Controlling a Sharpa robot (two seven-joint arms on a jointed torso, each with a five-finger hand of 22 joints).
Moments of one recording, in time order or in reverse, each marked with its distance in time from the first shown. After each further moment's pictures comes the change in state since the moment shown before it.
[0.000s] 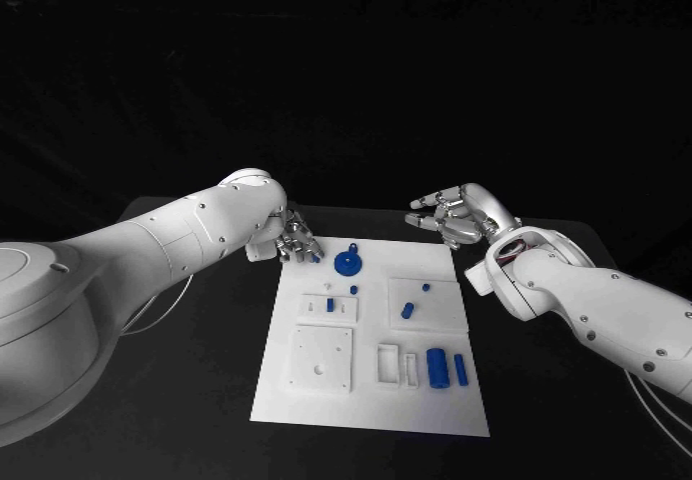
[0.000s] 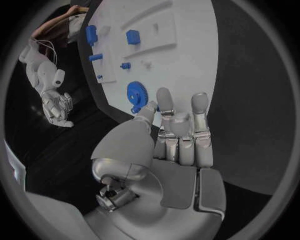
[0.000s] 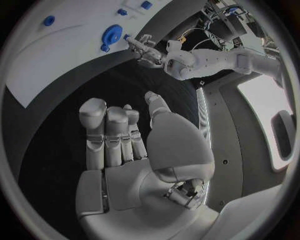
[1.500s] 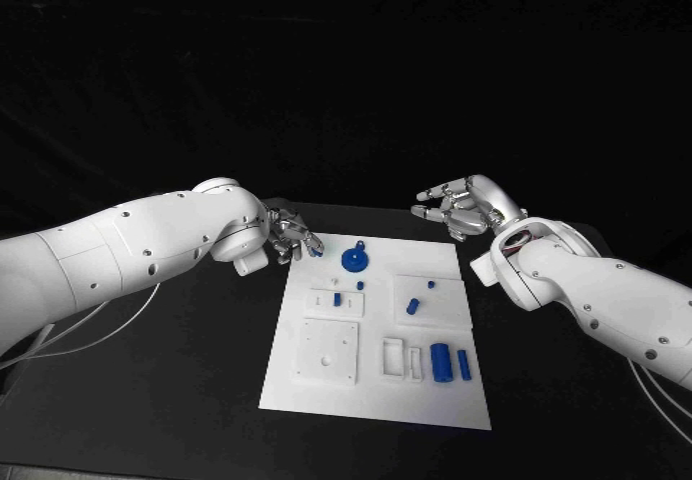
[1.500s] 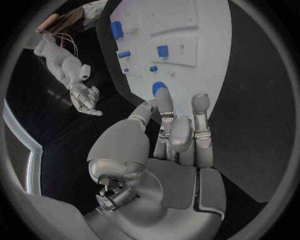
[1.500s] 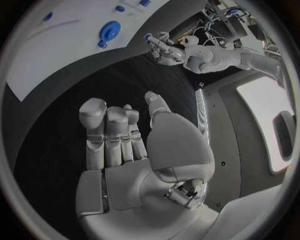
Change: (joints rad) left arm 0.010 -0.304 -0.019 0.520 0.140 -0.305 -0.010; left_hand -0.065 -0.065 0.131 -0.100 0.291 0.038 0.034 0.081 0.110 0.005 -0.034 0.118 -0.074 0.070 -0.009 0.060 0.200 0.000 0.011 -0.007 0.045 0.000; right arm -0.004 -0.018 0.000 -0.016 0.002 0.002 -0.005; right_hand 0.000 0.000 0.000 0.000 0.003 0.000 0.000 0.000 0.000 0.000 0.000 0.000 0.000 0.000 0.000 0.000 0.000 0.000 0.000 0.000 0.000 0.000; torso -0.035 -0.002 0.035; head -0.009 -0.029
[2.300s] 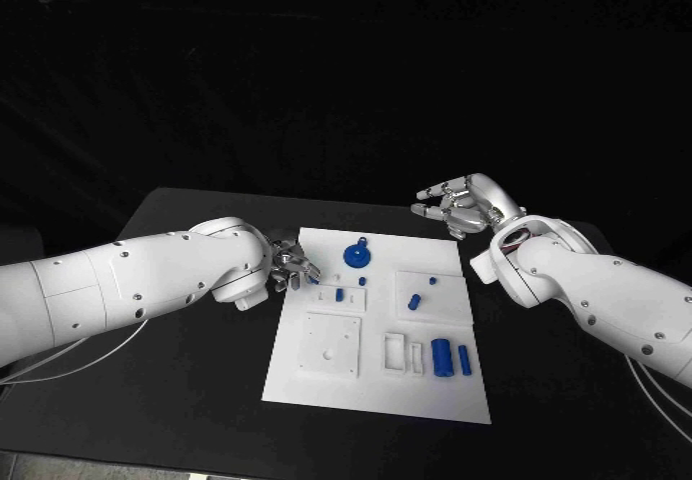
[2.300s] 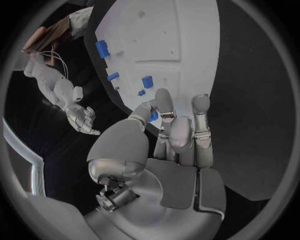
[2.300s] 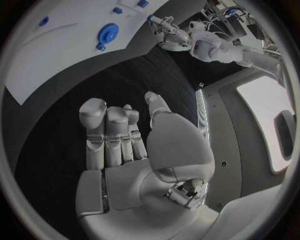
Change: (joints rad) left arm -0.037 -0.060 -0.102 0.175 -0.081 -0.166 -0.047; left_hand -0.006 -0.006 0.015 -0.010 0.010 0.000 0.000 -0.006 0.057 0.000 0.000 0.011 0.000 0.007 0.000 0.000 0.010 0.000 0.004 0.004 0.012 0.001; right arm -0.013 0.001 0.000 -0.009 0.007 0.004 0.000; right_hand 0.000 0.000 0.000 0.000 0.000 0.000 0.000 0.000 0.000 0.000 0.000 0.000 0.000 0.000 0.000 0.000 0.000 0.000 0.000 0.000 0.000 0.000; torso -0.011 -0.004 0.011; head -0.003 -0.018
